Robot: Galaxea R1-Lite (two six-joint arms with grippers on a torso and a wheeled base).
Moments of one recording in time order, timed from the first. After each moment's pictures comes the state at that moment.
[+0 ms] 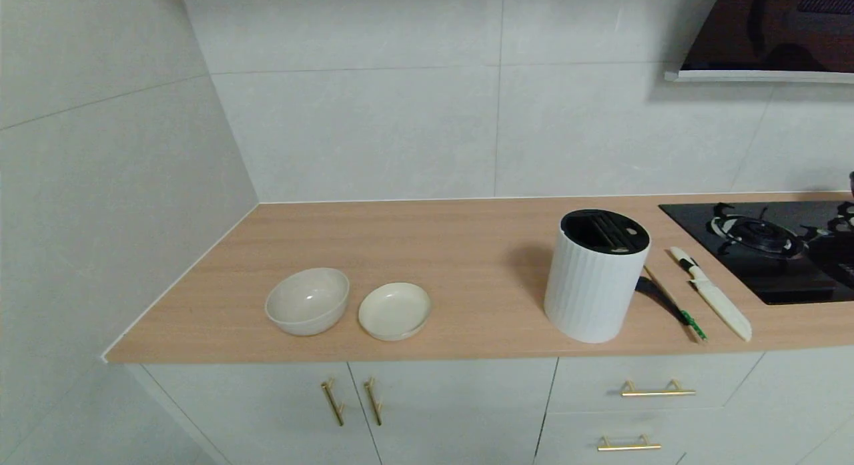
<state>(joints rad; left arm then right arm) 0.00 0.00 0.00 0.00 0.03 -0.01 0.00 0.00 0.00 0.00 0.02 0.00</state>
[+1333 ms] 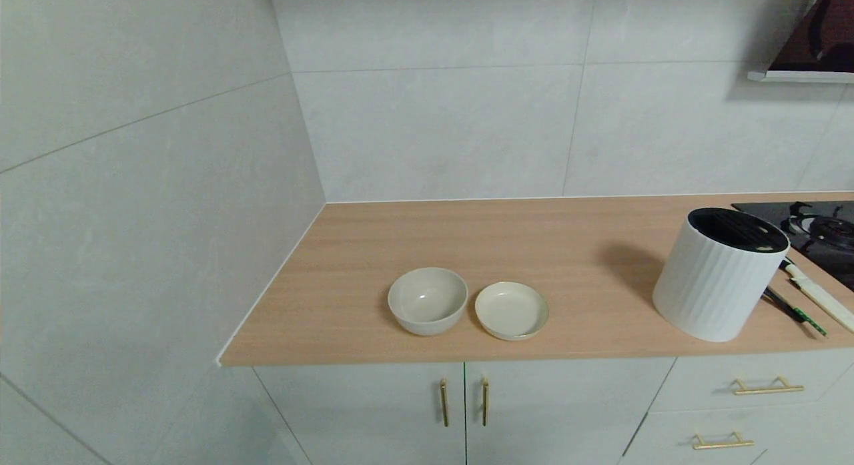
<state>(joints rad) 0.00 0.00 0.00 0.00 0.03 -0.01 0.01 0.00 0.00 0.00 0.02 0.00</state>
